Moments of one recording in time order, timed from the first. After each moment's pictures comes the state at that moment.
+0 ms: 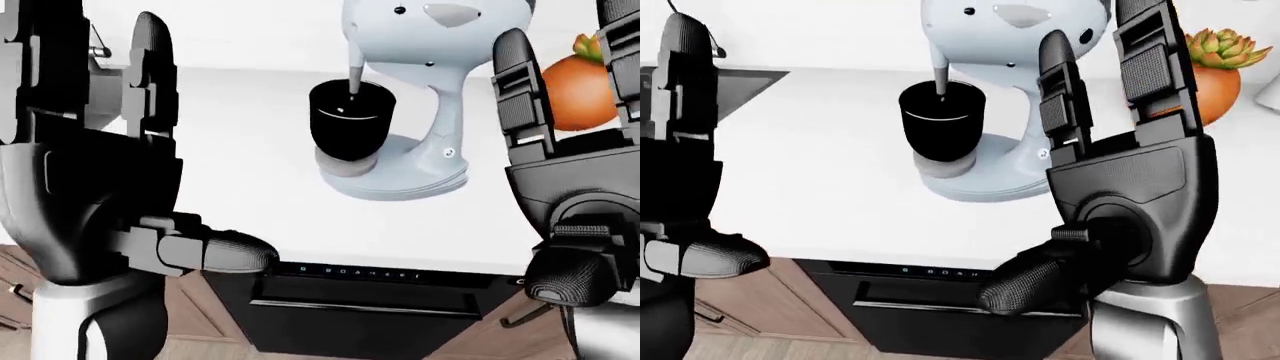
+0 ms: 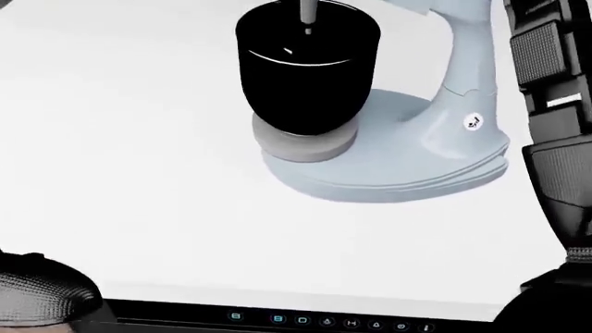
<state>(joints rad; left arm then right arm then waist) -0.29 0.35 0.16 -1.02 -0.73 0.41 0.37 -0.24 -0.60 -0.07 -1.02 1.11 0.17 -0.59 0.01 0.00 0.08</state>
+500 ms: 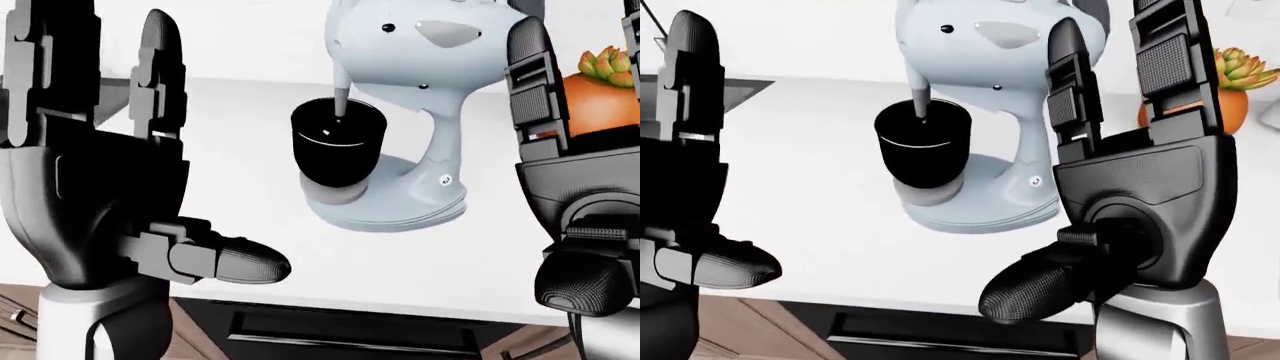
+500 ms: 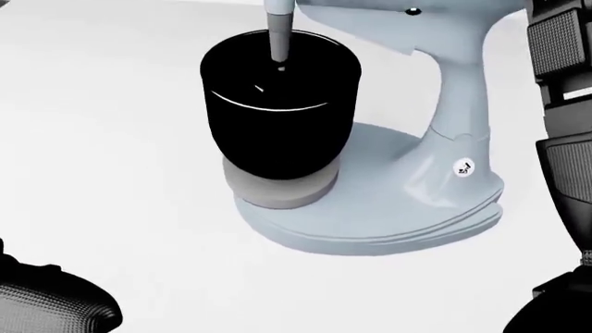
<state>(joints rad) -0.29 0.35 0.14 -1.03 -0.69 0.42 0.34 -0.25 -0.62 -0.08 -1.04 1.09 0.15 -0.60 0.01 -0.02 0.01</state>
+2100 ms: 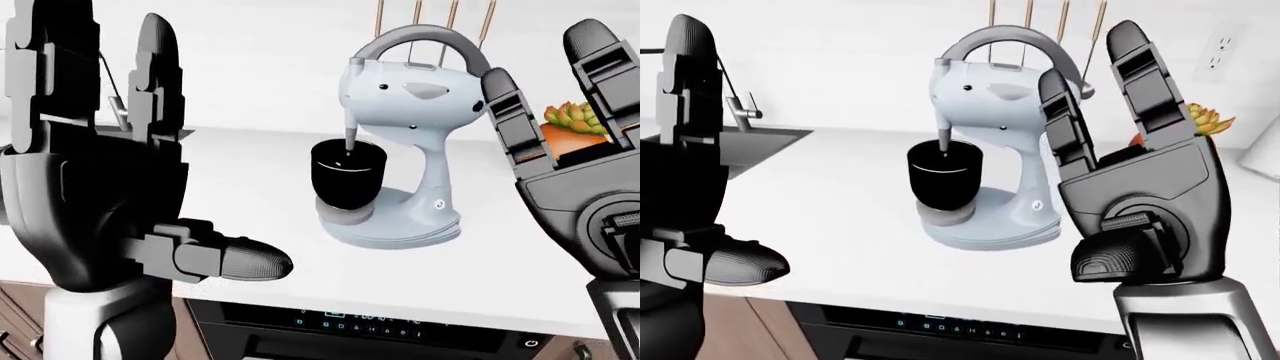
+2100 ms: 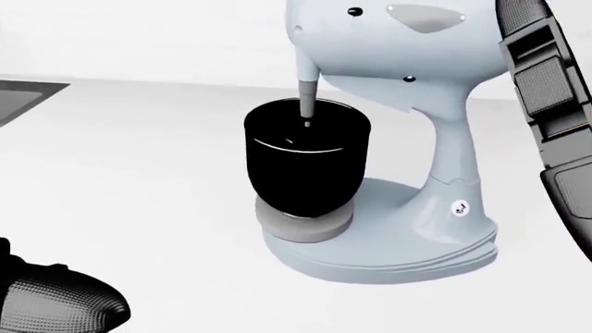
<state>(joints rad) -0.28 0.27 0.14 -1.04 -0.60 0.44 0.27 -0.26 -0.52 -0.35 -1.05 1.62 0.38 -0.79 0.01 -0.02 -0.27</state>
